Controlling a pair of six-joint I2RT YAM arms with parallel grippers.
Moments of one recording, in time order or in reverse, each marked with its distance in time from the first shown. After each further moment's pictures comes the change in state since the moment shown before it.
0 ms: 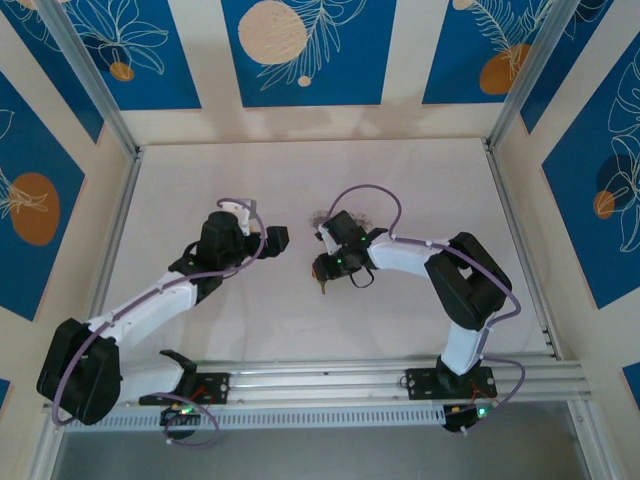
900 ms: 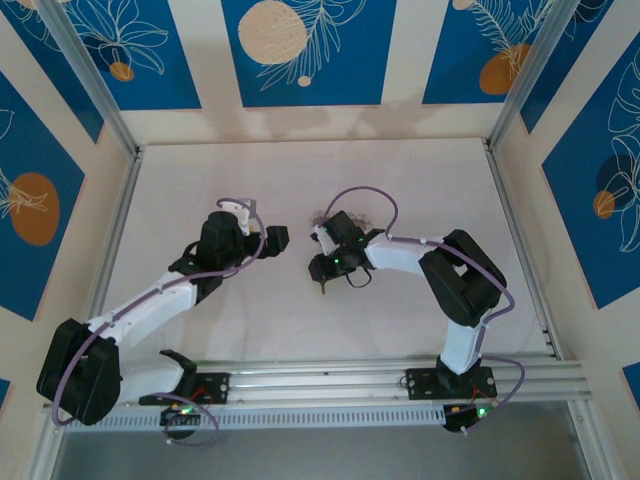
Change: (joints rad) left arm 0.000 0.000 0.000 0.005 0.001 -0.004; right arm 0.000 0.034 0.003 0.061 -0.087 -0.003
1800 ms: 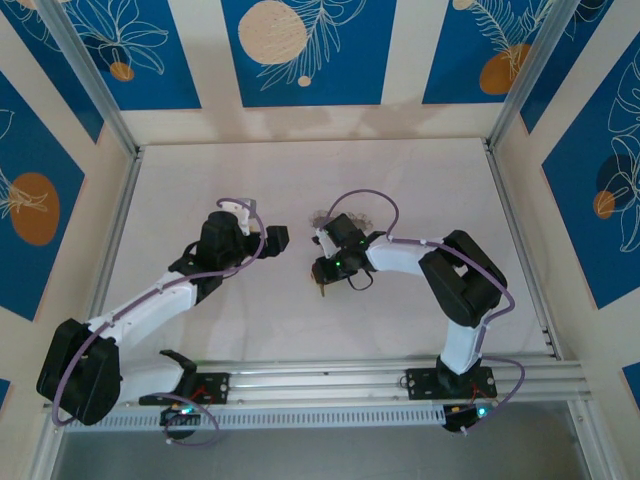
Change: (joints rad) left arm 0.000 0.000 0.000 0.000 0.000 0.000; right arm -0.001 -0.006 -0.027 0.006 -0.006 0.000
